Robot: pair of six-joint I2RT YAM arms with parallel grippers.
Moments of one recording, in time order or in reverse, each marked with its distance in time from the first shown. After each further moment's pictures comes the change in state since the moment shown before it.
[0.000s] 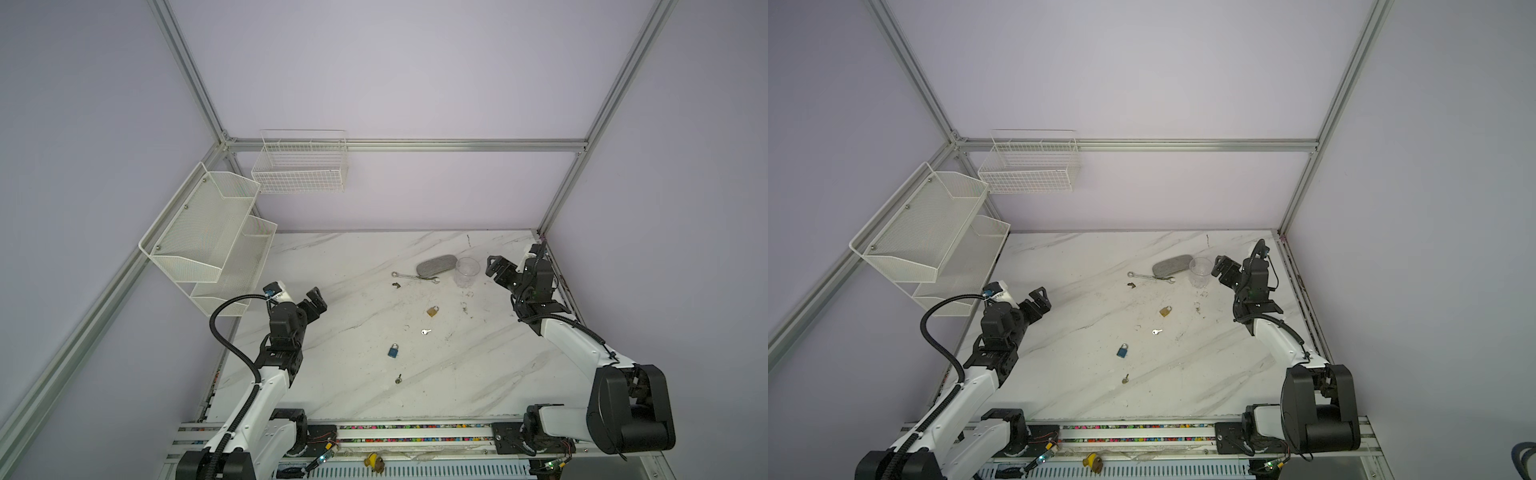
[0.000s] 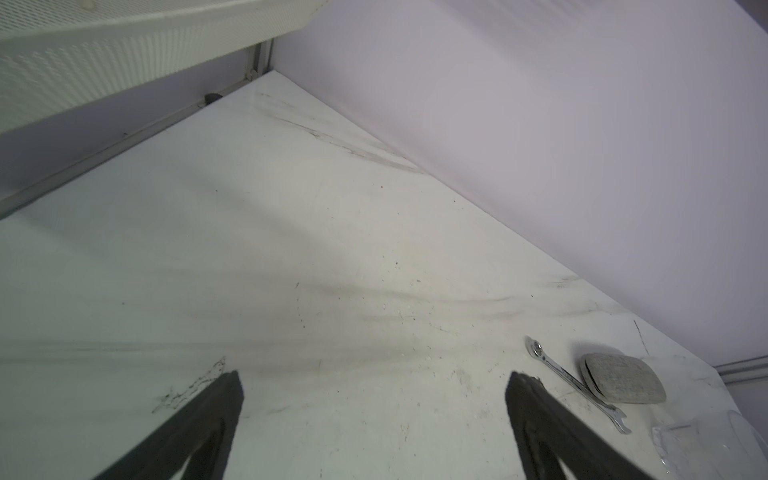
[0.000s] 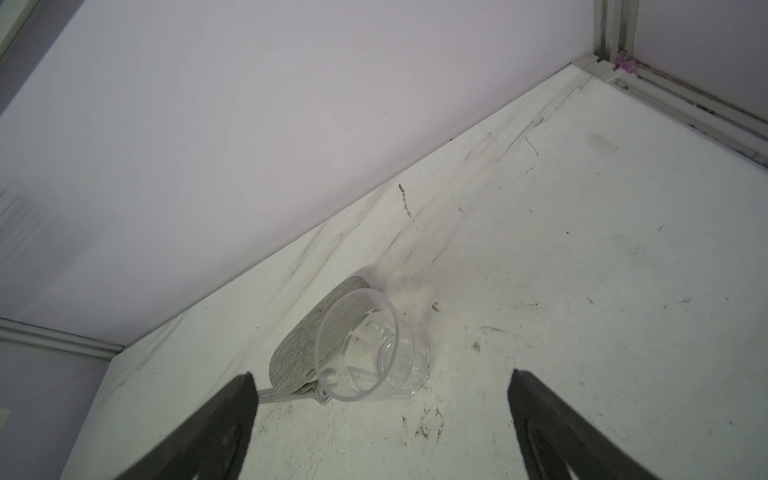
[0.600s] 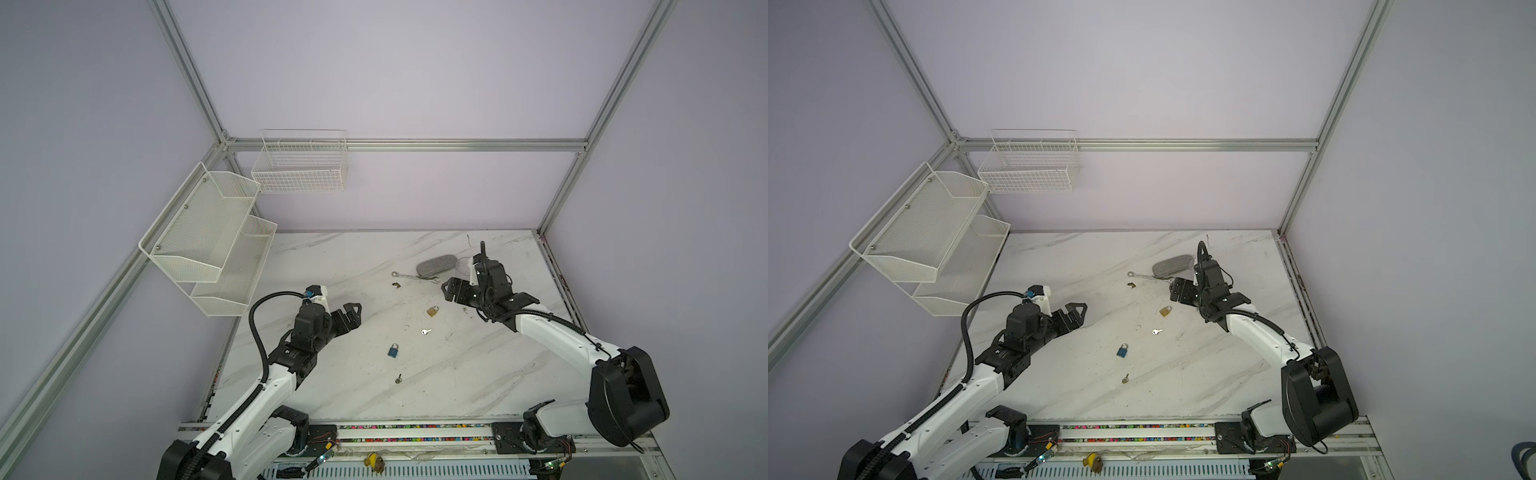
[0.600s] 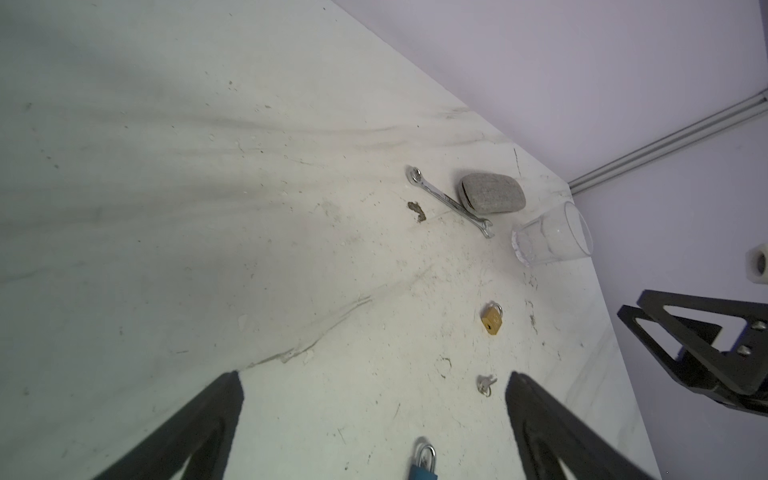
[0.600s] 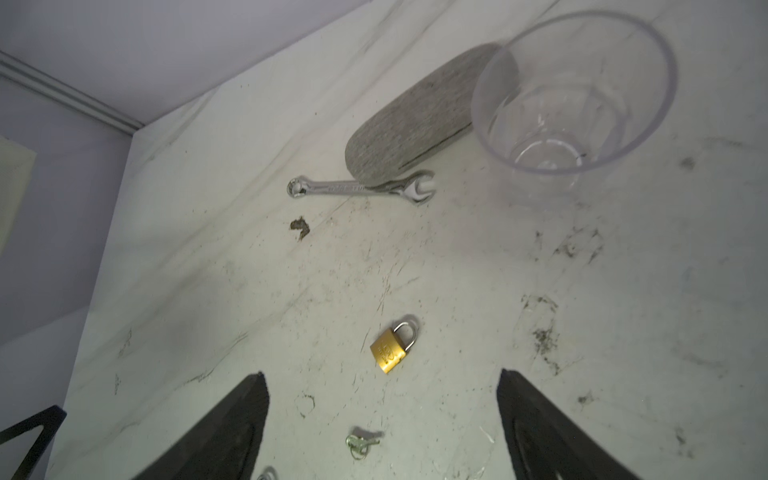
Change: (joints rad) left arm -0.326 0.011 0.049 -0.193 0.163 -0.127; right arm 0.369 0.087 0.127 -0.375 -0.028 0.006
